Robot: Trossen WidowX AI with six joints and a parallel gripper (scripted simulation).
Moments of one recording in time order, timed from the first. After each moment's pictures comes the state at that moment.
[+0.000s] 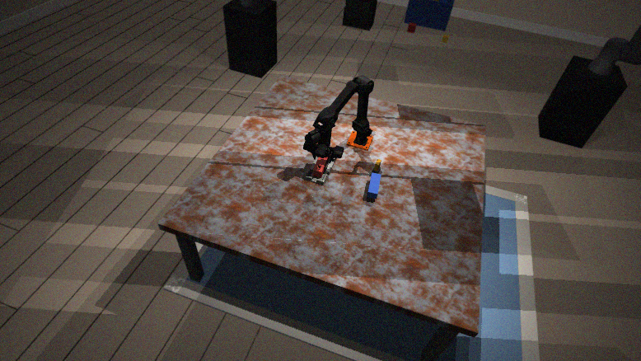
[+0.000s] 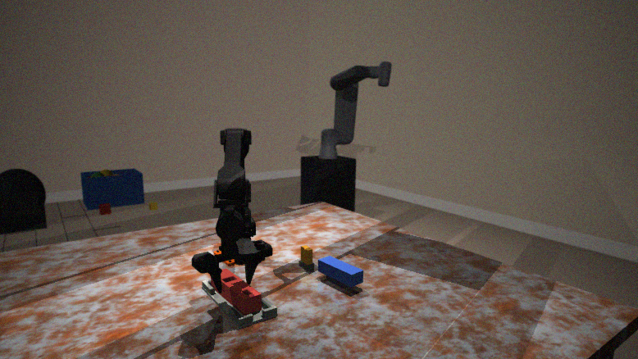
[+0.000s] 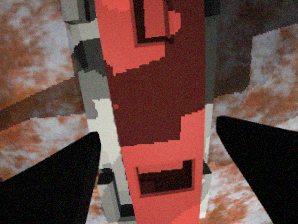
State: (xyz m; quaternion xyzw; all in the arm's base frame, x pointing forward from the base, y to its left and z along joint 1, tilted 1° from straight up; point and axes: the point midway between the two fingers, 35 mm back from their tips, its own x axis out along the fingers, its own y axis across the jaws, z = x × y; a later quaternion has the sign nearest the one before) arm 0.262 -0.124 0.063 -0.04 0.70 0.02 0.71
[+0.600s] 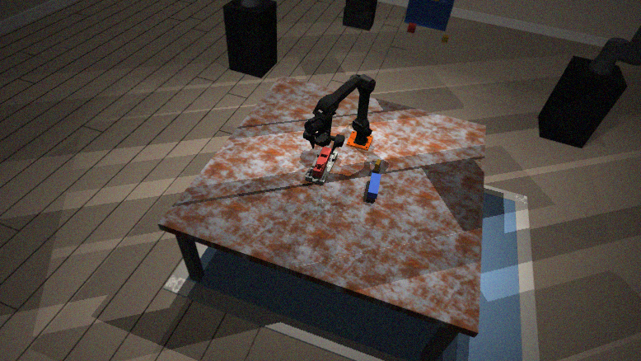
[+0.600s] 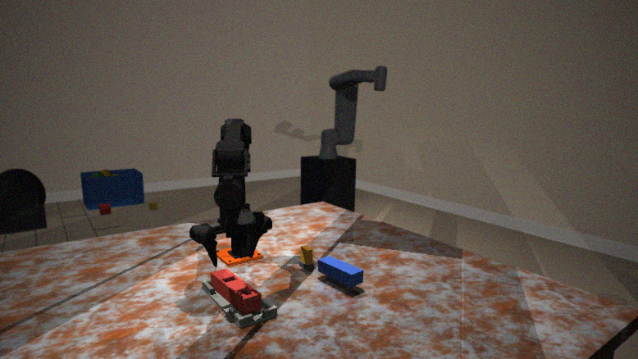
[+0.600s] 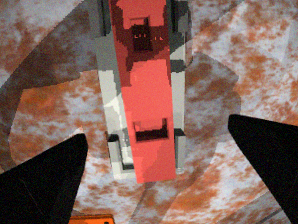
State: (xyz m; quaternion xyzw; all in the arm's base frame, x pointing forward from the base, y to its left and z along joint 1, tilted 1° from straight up) arm 0.264 -0.125 0.135 -0.04 0.70 0.03 0.71
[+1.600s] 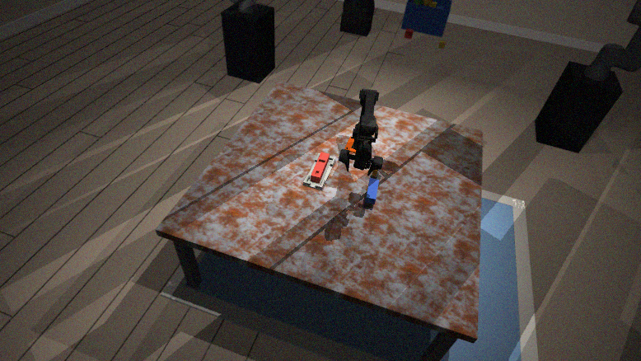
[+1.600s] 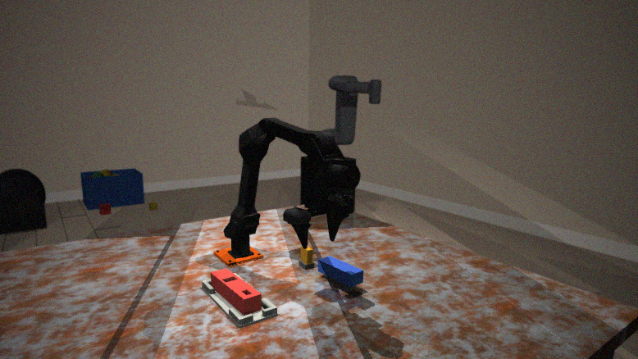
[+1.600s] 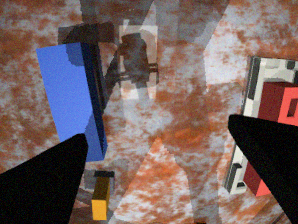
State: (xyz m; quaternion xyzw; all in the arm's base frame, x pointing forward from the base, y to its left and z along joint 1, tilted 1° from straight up) arm 0.328 0.078 0.160 -0.06 0.69 0.05 0.72
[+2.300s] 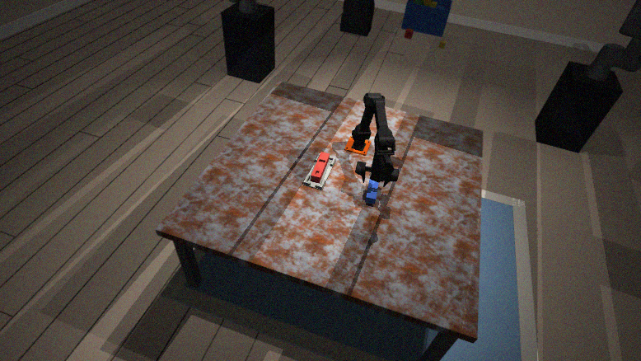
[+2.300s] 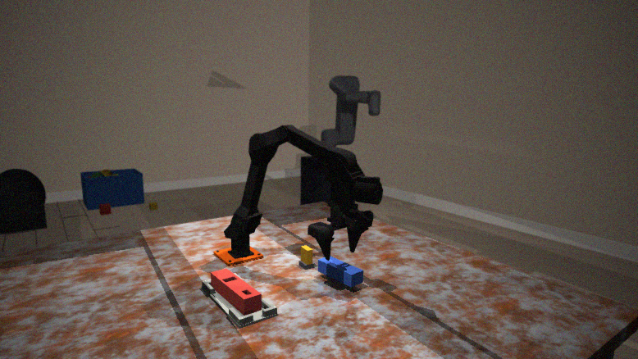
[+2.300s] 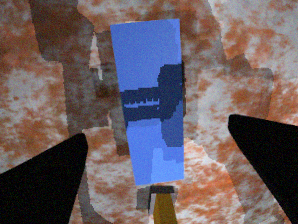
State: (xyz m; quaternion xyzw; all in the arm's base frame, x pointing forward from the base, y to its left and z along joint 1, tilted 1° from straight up) arm 0.315 0.157 0.109 -0.05 0.69 0.05 0.72
